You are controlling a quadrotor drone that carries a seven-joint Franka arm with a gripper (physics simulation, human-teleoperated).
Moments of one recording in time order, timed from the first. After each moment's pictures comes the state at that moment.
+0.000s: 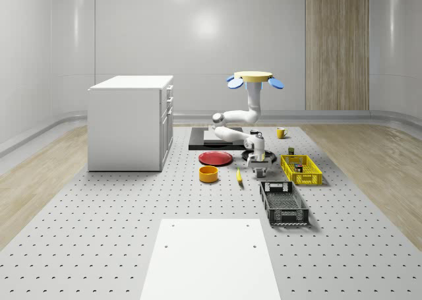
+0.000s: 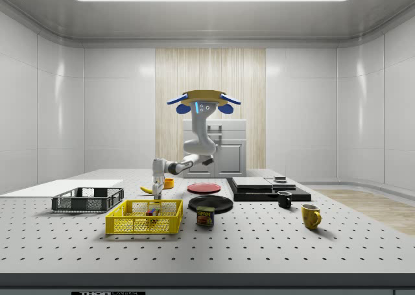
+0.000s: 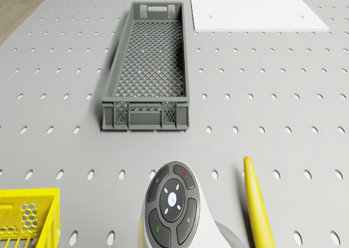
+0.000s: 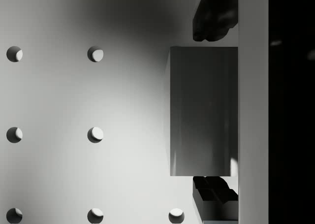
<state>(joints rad) -1.21 -1.44 0.99 -2.74 -2.15 1.66 1.66</state>
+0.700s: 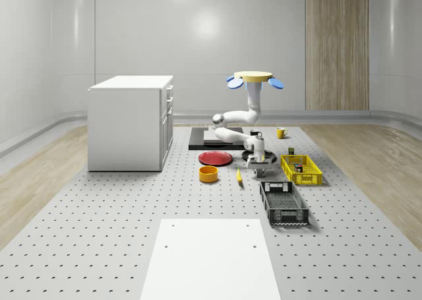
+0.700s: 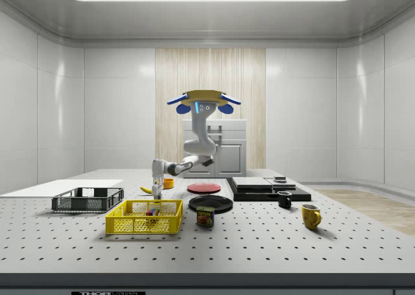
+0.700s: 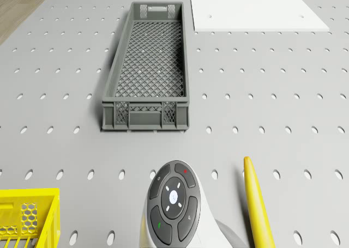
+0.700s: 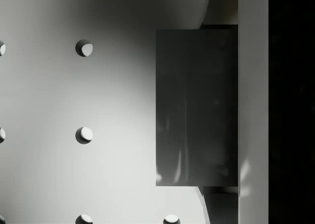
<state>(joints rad) -1.21 -1.42 0.99 -2.72 -2.16 1.65 1.65</state>
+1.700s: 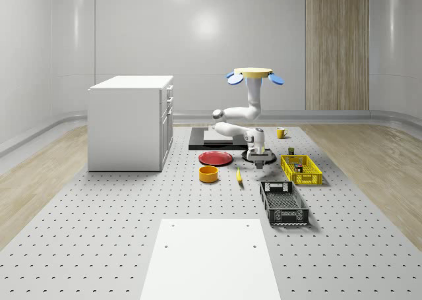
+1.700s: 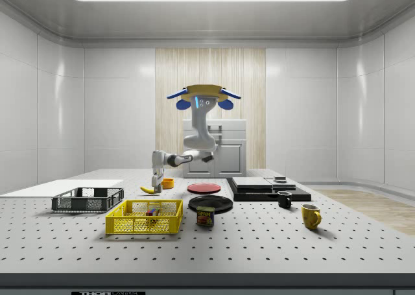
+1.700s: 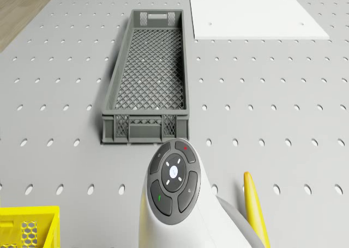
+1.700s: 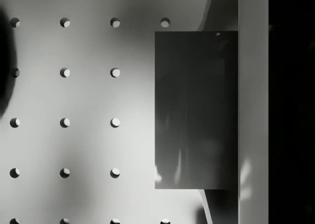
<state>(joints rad) -1.18 -1.41 1.08 -2.77 -2.09 1.59 1.64</state>
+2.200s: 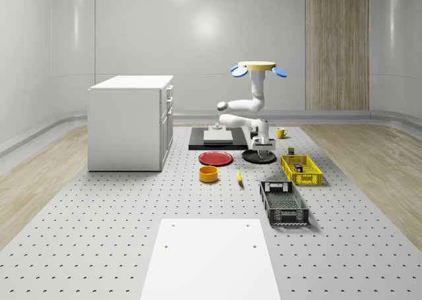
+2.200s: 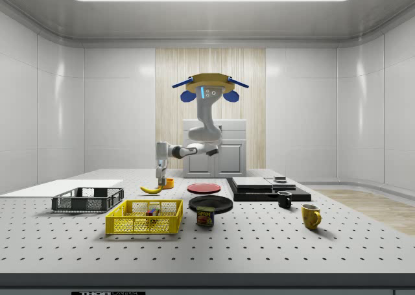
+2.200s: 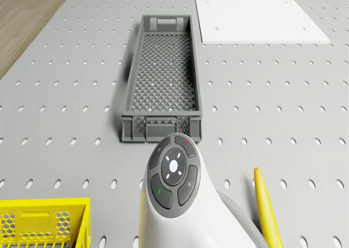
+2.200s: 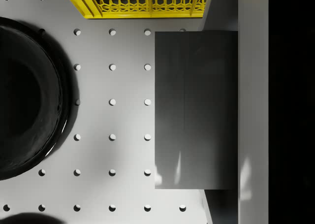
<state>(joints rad) -1.18 -1.41 1.09 -2.78 -2.07 1.58 1.65</state>
